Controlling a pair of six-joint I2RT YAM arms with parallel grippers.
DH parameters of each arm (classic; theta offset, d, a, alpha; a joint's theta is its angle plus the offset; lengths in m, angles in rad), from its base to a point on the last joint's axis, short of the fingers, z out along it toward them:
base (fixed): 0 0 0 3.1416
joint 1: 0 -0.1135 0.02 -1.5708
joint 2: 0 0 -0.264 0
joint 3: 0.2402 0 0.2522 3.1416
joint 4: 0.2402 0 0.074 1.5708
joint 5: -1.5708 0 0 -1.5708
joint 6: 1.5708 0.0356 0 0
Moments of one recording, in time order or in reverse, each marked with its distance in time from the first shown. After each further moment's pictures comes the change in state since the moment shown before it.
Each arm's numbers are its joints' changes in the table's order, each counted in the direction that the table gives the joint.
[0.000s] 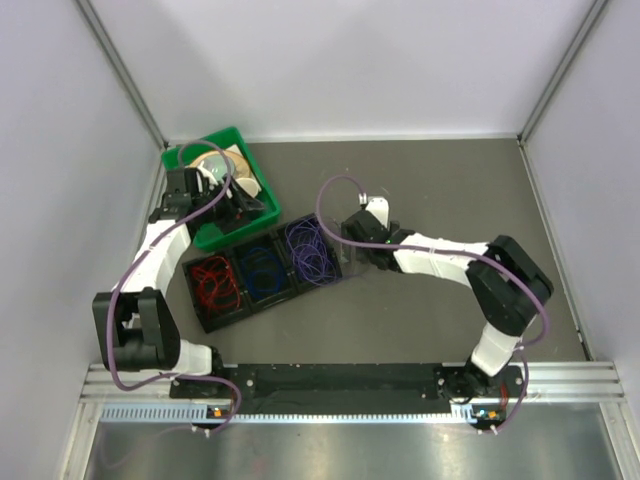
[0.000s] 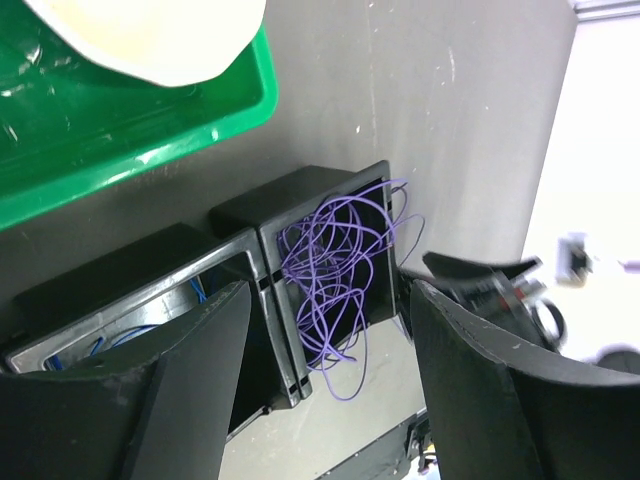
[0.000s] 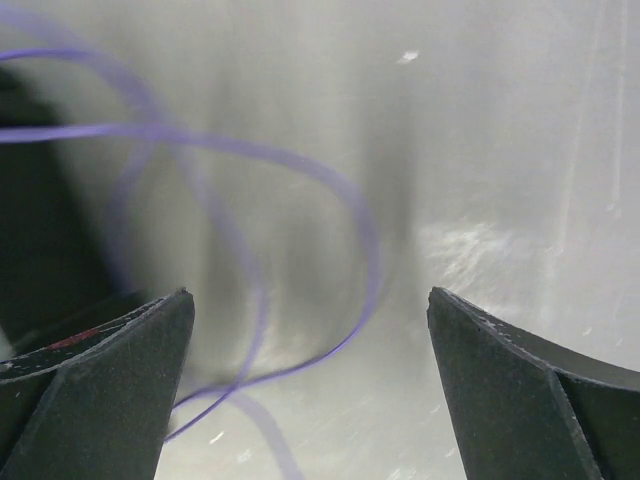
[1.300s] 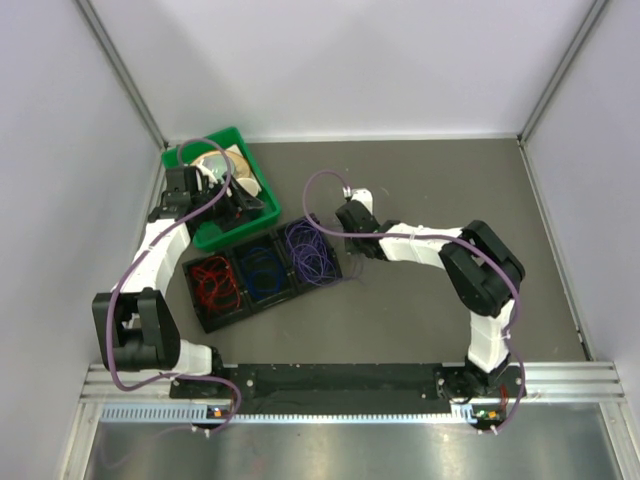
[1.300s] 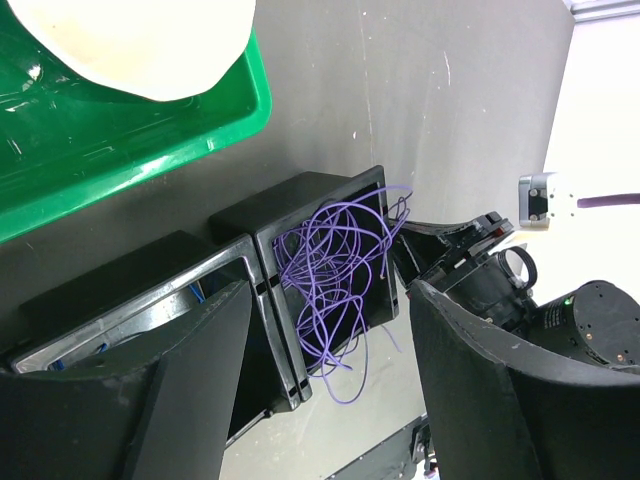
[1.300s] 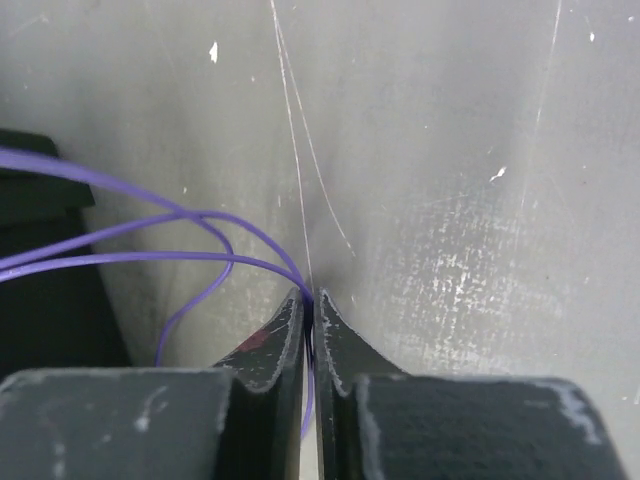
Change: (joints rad) left arm 0.000 0.000 0.021 0.003 0.003 0.016; right arm 0.061 -0.206 0.143 -0.093 0.099 -0.138
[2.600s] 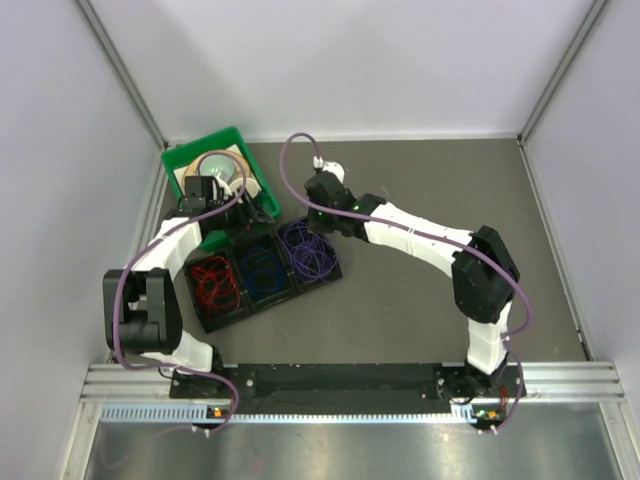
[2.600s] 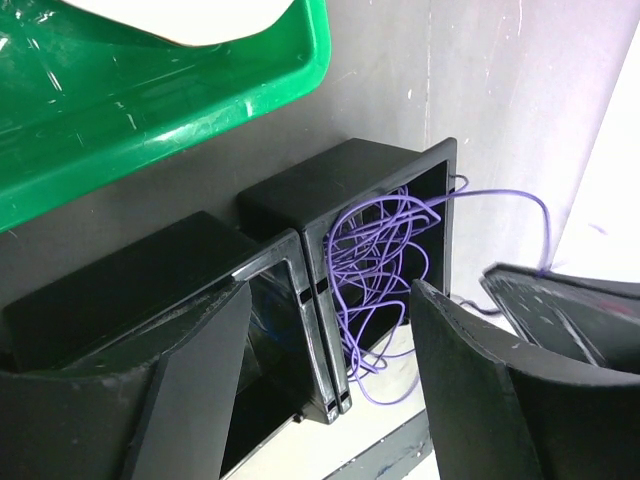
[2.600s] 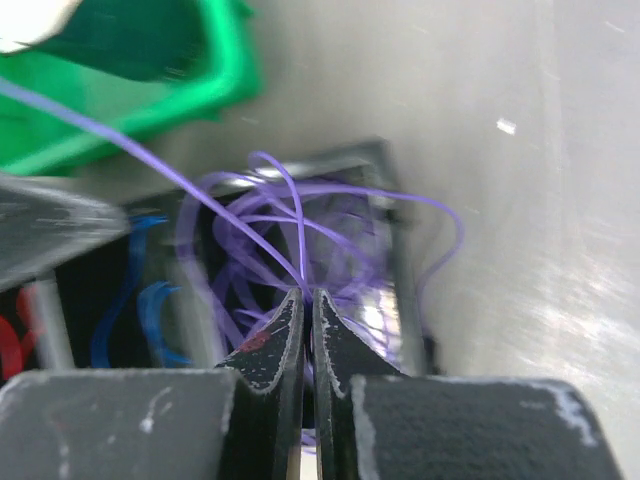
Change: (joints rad) left arm 0.050 -0.104 -0.061 -0.035 0.013 0.023; right arm -0.117 0.004 0.423 0.282 0.144 0.171
